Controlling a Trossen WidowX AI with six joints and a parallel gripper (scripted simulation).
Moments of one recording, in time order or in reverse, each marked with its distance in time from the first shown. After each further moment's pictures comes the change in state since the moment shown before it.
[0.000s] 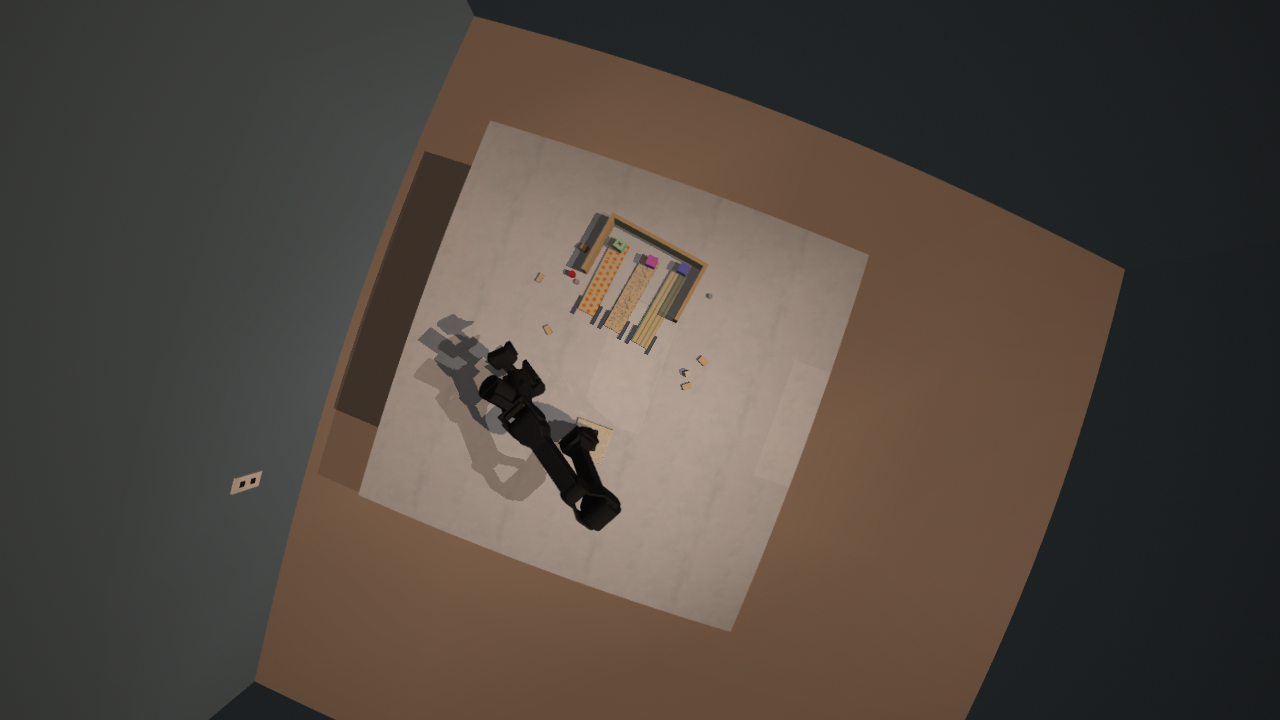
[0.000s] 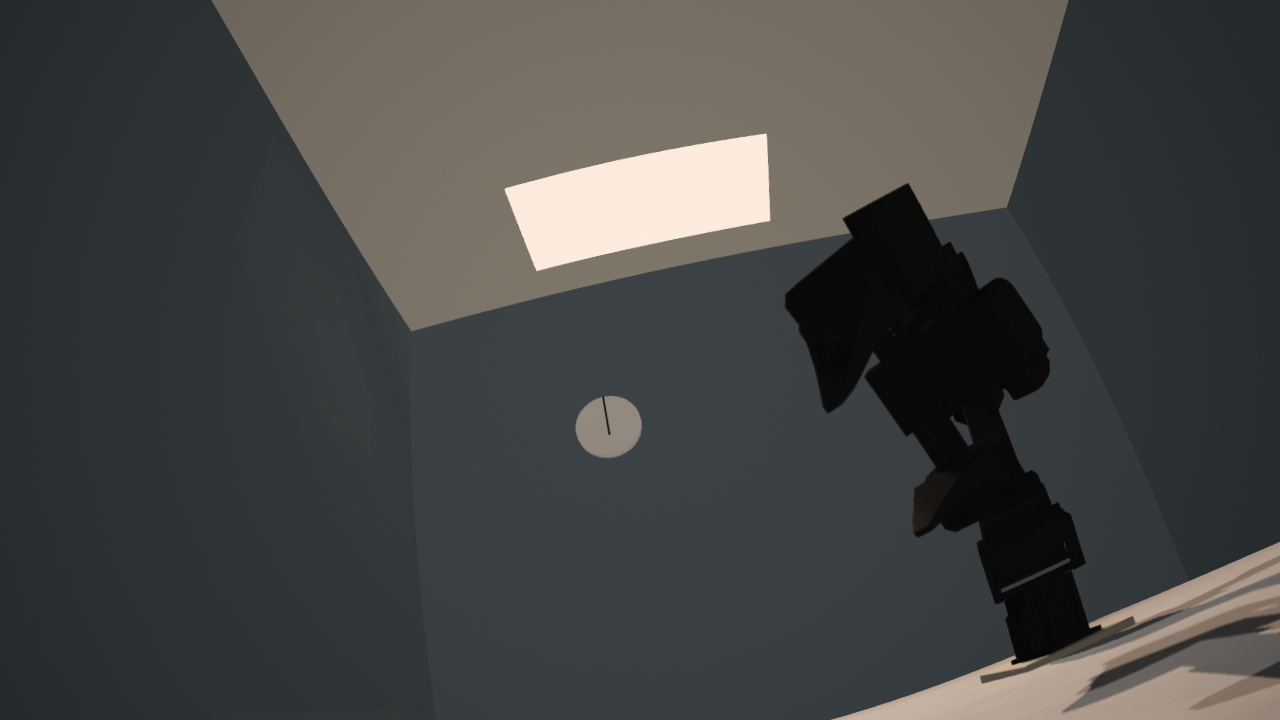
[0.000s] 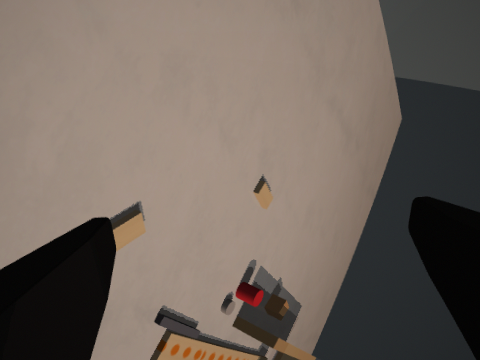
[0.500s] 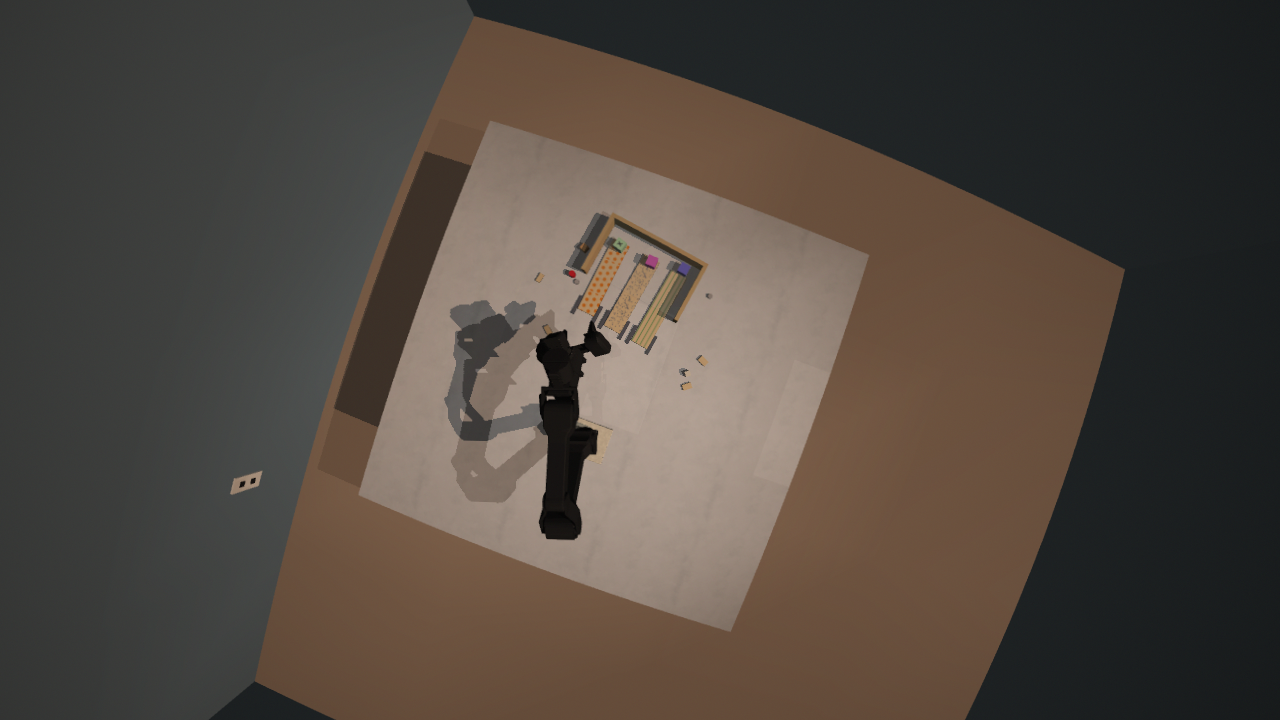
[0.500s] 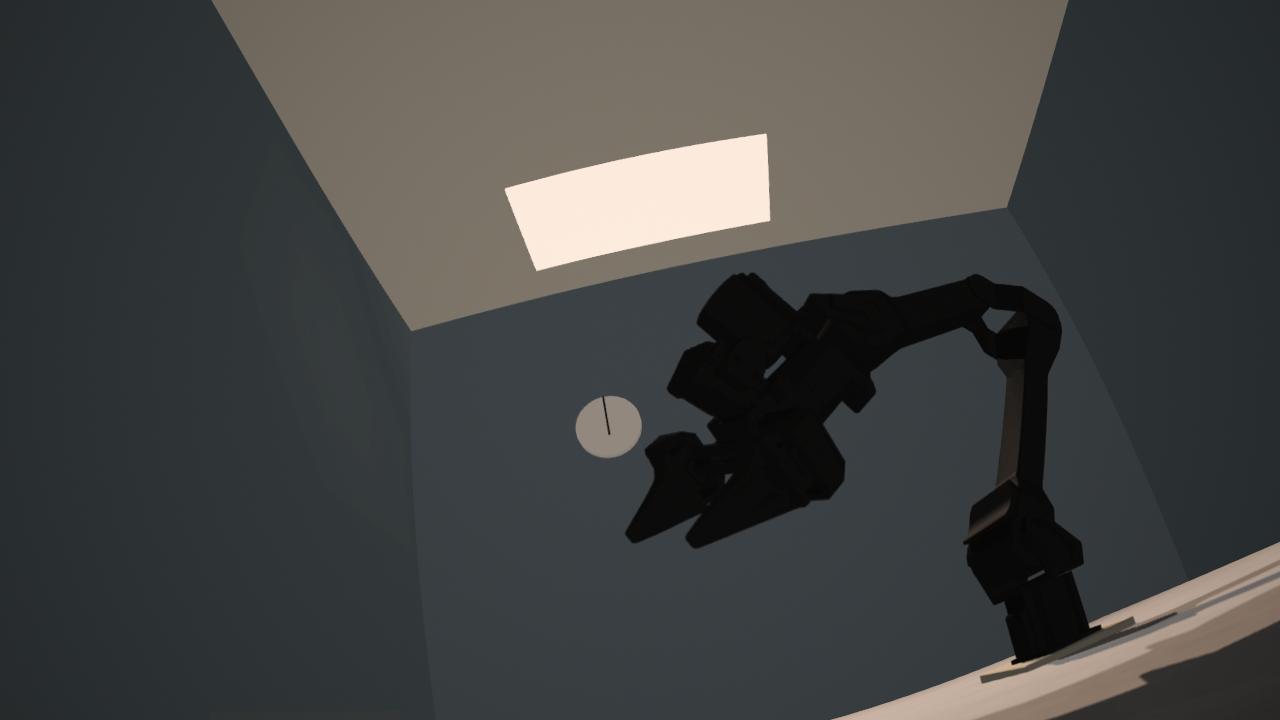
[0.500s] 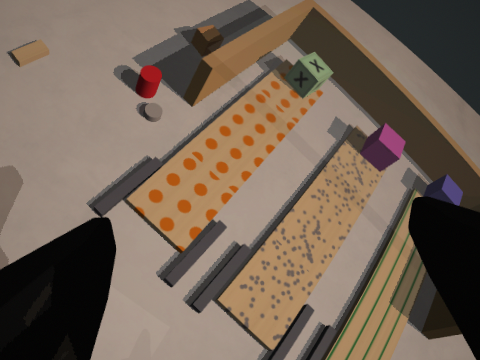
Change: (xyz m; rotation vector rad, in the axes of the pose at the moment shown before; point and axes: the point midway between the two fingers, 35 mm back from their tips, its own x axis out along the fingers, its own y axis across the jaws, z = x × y) arm -0.028 -0.020 -0.178 1.373 0.307 -0.236
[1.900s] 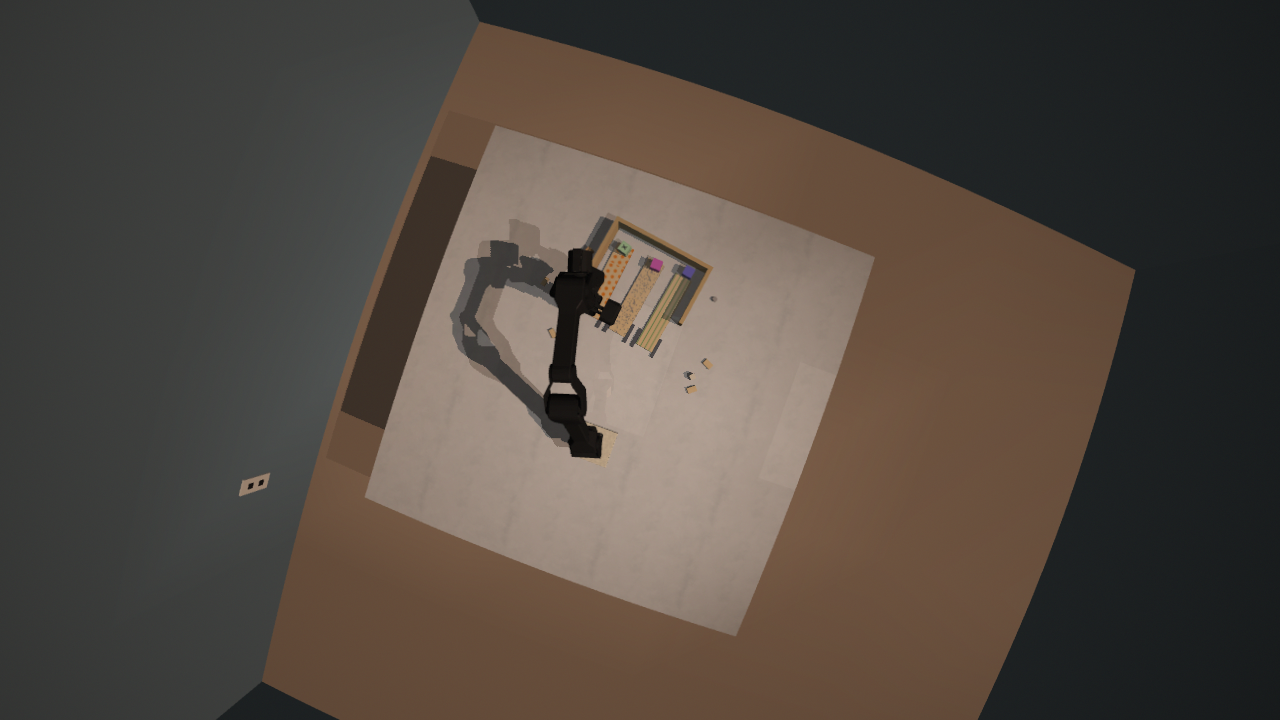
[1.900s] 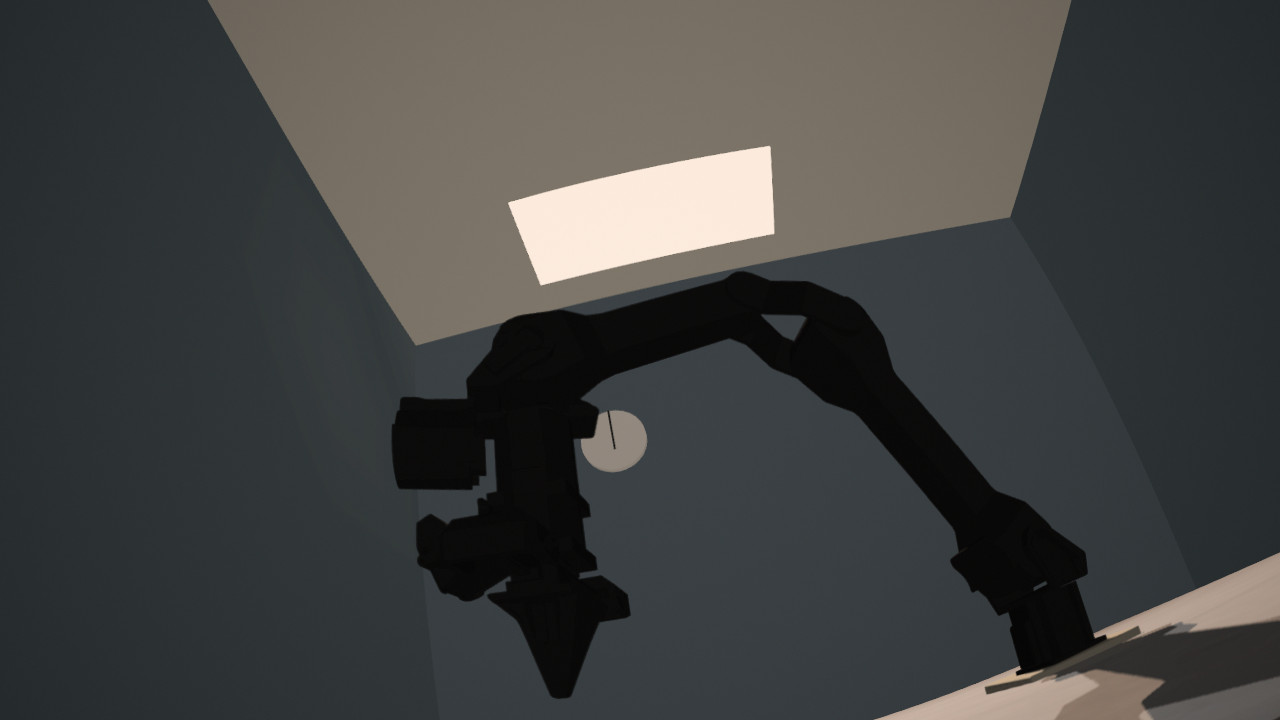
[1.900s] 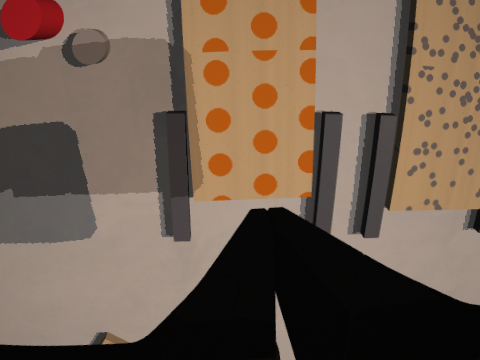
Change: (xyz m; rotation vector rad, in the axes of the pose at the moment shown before) arm 0.133 0.002 0.005 0.832 0.884 0.076
